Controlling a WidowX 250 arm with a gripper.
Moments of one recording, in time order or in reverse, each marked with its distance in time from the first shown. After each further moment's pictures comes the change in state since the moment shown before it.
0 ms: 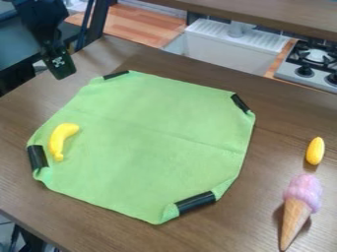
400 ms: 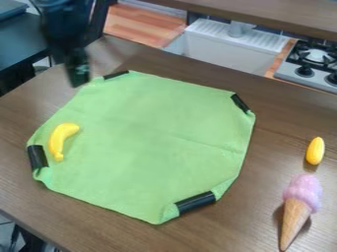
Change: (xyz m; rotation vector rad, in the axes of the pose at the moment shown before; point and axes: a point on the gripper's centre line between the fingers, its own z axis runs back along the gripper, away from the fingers) arm 0.030 -0.019 -0.022 0.000 0.153 0.104
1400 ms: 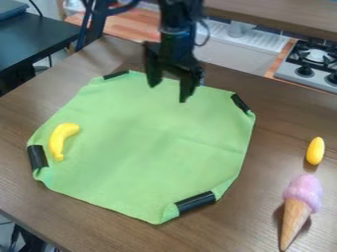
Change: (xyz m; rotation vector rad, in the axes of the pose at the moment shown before) arm 0.106 -0.063 -0.062 -0.063 0.057 0.329
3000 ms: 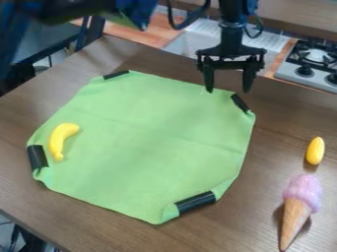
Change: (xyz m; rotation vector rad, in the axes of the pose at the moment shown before) arm 0.071 -0.054 -0.029 -0.126 0.161 0.541
